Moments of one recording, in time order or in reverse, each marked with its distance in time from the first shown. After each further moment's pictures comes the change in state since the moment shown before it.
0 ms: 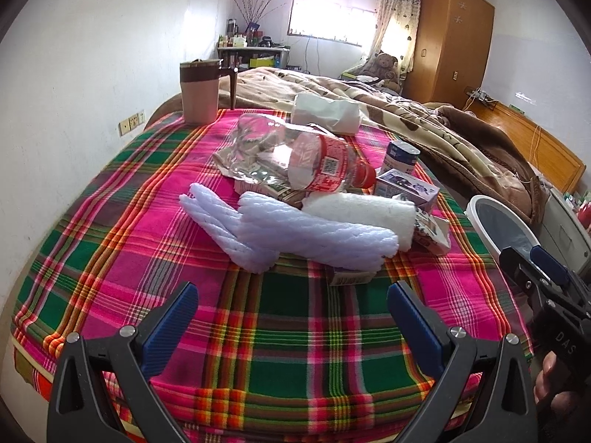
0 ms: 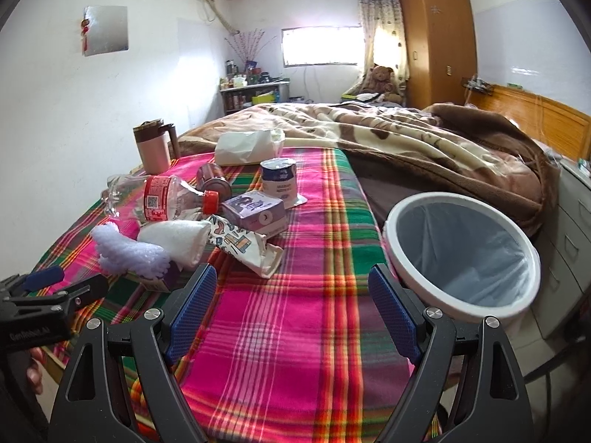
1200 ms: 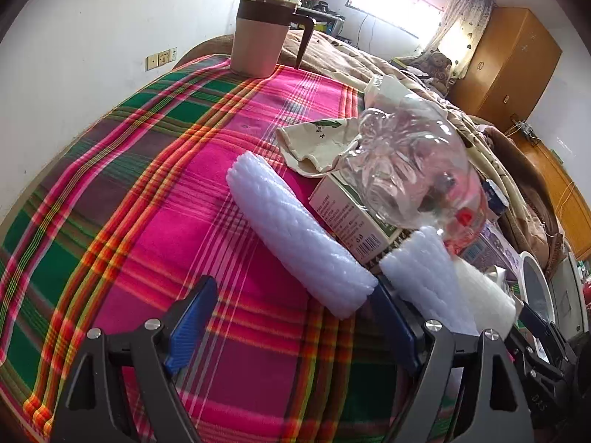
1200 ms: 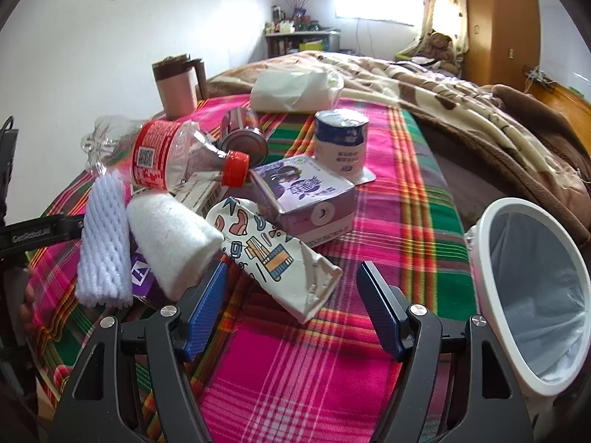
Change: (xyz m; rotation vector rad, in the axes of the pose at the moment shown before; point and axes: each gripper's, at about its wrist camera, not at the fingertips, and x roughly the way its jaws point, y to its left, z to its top) left arm 0.078 0.068 0.039 -0.234 0.145 0.013; right arm 0.081 0.025 0.016 -0.123 0.226 0.140
